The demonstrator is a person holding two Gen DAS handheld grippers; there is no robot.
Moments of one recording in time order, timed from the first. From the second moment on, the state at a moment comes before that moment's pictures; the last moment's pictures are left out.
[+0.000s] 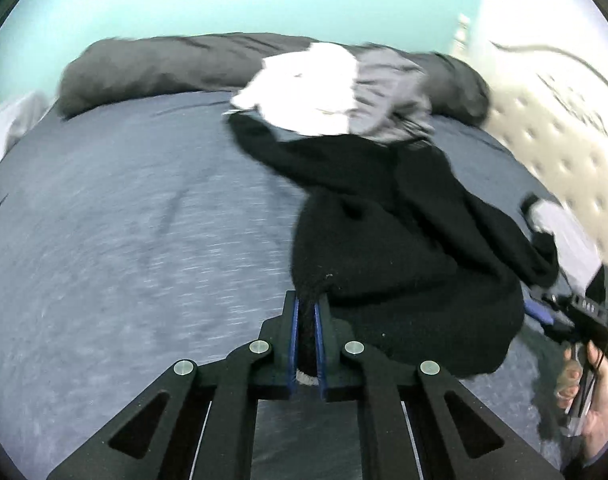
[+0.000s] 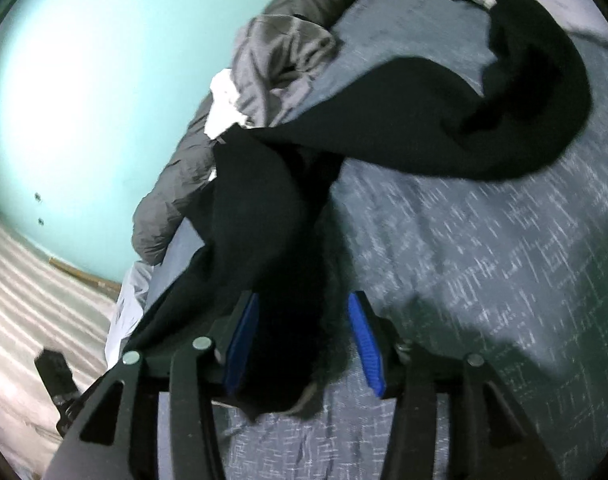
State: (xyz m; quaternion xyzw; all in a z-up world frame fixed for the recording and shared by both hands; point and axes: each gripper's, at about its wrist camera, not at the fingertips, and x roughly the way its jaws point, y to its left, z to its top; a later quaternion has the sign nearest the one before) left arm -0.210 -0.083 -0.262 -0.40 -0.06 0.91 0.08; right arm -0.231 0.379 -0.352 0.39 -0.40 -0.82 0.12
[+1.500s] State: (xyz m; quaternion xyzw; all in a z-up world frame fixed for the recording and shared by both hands) left arm -0.232 -0.116 -0.306 -0.47 -0.01 0.88 0.10; right arm -0.252 0.269 -0.376 0.50 -0.24 -0.81 0.19
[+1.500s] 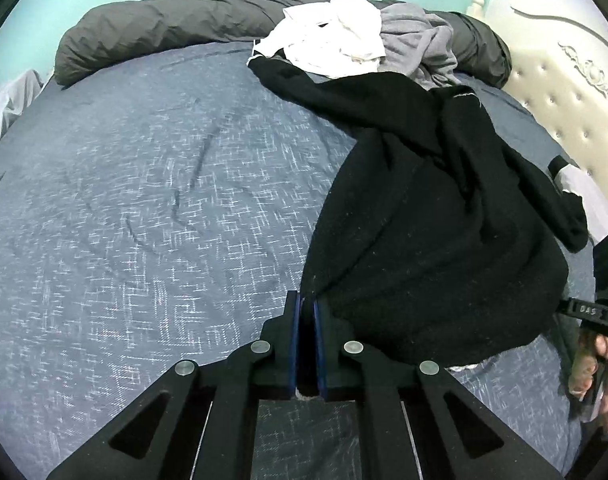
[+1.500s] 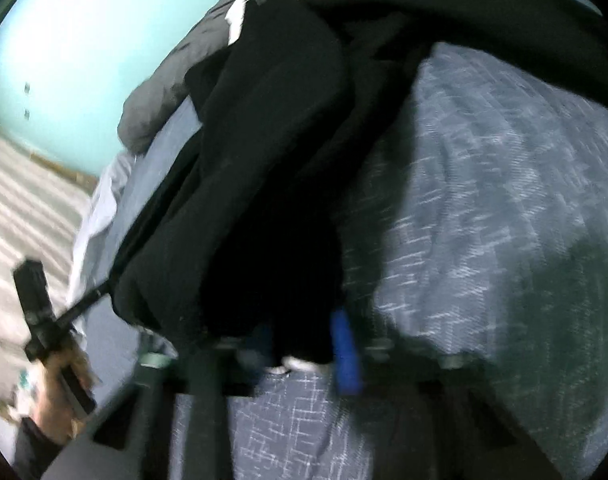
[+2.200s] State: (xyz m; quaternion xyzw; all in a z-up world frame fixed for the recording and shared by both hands) left arm -0.132 -0.153 -0.236 -0.44 -0.06 0.89 0.10; right arm -0.167 0.357 -0.243 0.43 -0.23 -0.85 0.18
